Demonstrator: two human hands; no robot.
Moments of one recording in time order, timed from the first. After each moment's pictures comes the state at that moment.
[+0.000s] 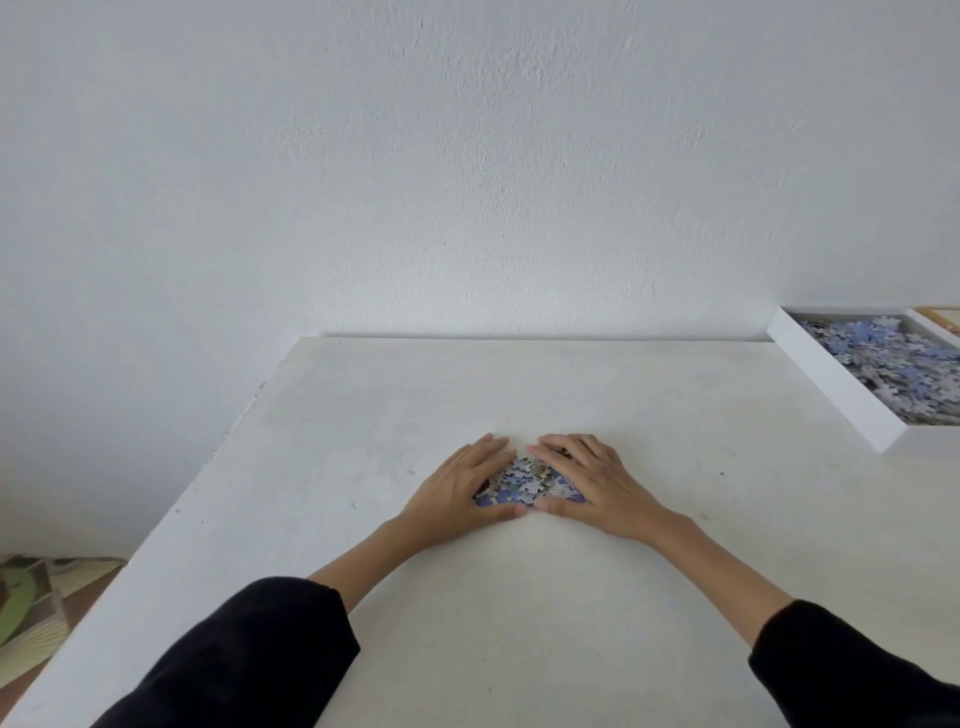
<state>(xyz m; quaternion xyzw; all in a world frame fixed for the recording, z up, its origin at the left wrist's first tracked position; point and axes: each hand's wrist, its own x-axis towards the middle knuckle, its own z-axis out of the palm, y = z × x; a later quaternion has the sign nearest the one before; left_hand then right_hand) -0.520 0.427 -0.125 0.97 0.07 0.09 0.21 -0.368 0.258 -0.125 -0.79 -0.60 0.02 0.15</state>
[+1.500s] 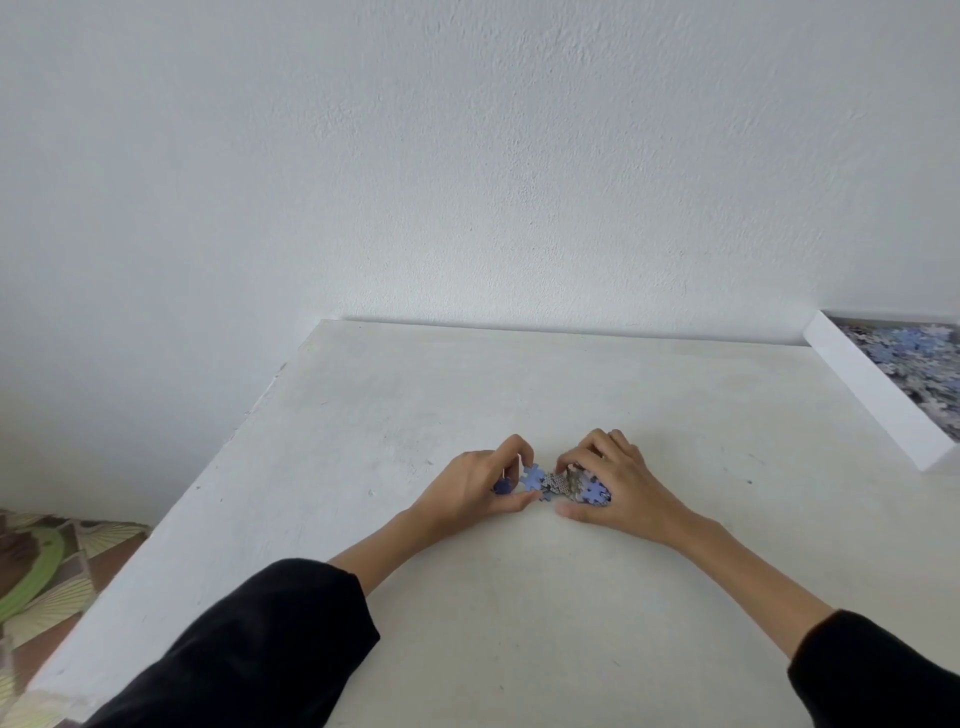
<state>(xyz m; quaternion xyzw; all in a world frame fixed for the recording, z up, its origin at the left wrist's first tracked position) -0.523 0.420 -0.113 0.94 0.05 0.18 0.29 -0.367 0.258 -0.119 -0.77 -0.60 0.03 0.20</state>
